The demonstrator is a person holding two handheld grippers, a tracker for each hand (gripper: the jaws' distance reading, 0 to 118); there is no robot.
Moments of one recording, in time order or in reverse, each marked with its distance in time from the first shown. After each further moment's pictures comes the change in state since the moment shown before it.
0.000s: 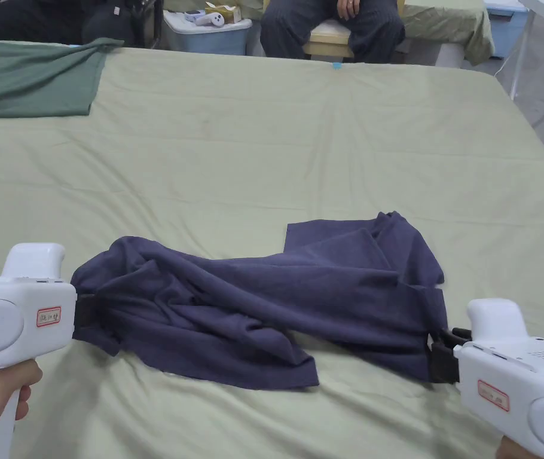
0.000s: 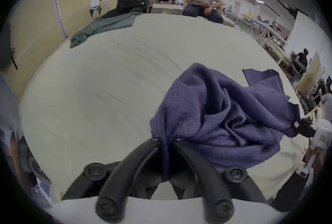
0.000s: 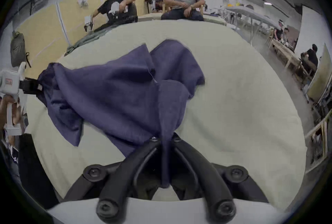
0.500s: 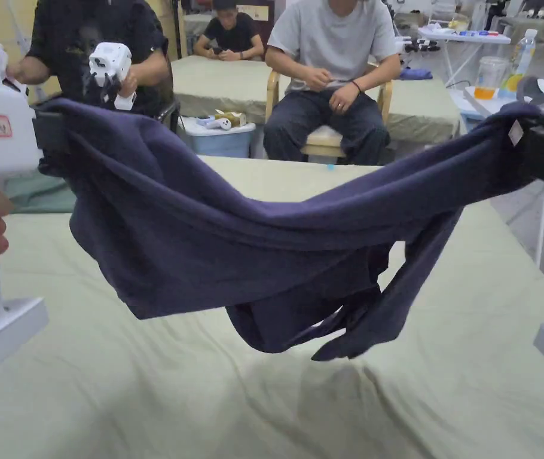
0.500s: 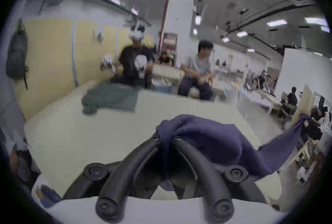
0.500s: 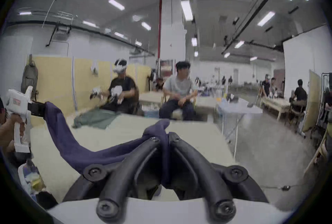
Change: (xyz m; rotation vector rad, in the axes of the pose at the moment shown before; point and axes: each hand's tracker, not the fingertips) left arm -0.038 0.192 0.205 0.603 -0.019 0.130; right arm -0.005 0.241 0.208 0.687 -0.072 0.057
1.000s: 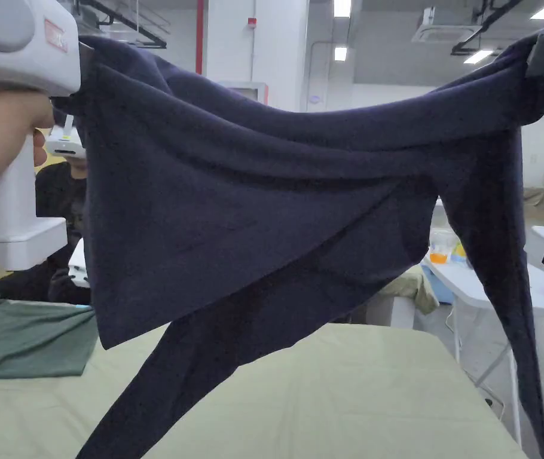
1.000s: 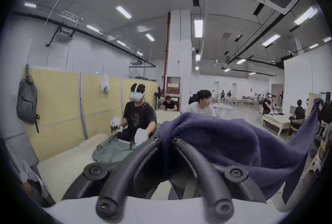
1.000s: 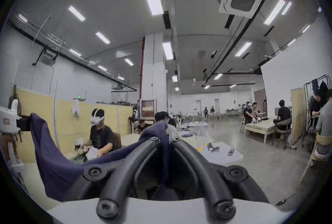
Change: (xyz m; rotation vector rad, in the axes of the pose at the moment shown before) left arm 0.054 0.219 0.021 0.283 0.025 -0.073; right arm 0.012 0.237 0.004 0.276 -0.171 -0.039
